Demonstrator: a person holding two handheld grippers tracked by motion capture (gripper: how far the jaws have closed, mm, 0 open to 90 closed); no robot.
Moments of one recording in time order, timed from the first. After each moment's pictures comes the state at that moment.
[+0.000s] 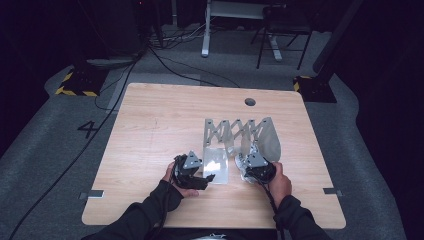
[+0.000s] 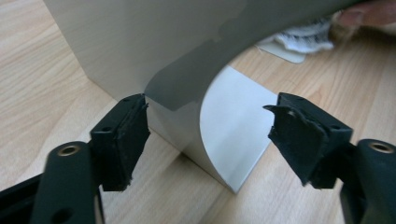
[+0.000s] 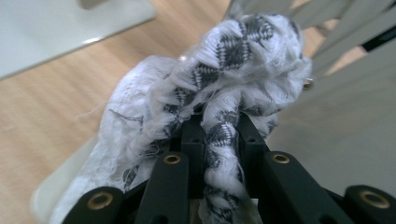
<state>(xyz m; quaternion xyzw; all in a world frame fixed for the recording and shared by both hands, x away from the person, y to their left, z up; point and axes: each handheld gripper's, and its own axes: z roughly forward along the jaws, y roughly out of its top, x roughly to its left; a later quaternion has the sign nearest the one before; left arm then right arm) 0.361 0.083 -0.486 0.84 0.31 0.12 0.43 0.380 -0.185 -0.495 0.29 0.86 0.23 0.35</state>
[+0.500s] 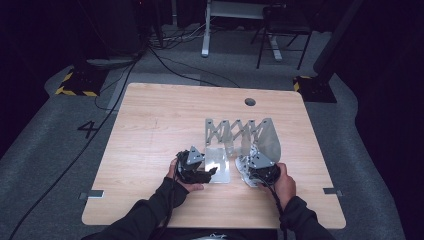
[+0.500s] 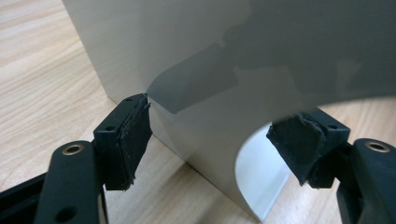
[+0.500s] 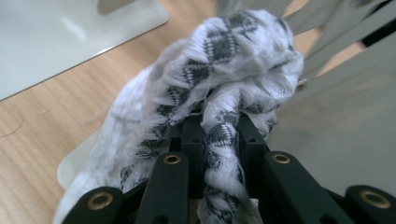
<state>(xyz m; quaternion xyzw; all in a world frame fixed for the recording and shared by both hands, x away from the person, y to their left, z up) 0.371 0.074 -0.486 0.82 0.35 0.14 0.44 0.372 -0.195 -0.486 0.28 0.86 0.25 0.33</state>
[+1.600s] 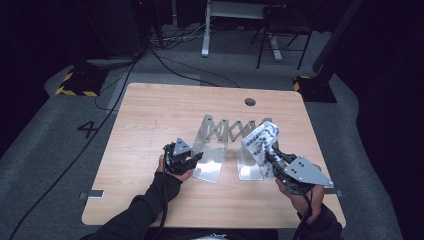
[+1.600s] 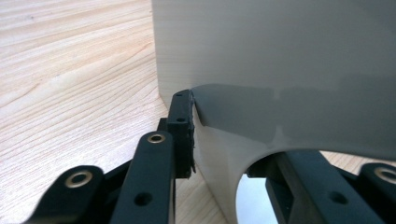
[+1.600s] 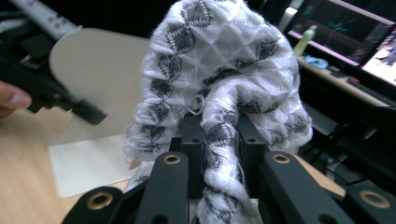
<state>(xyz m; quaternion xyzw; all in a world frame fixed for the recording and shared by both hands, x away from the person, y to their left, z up) 0.388 0.110 -0.480 0.78 0.39 0.14 0.46 0.297 -0.228 -0.364 0.24 0.75 0.47 0.41</state>
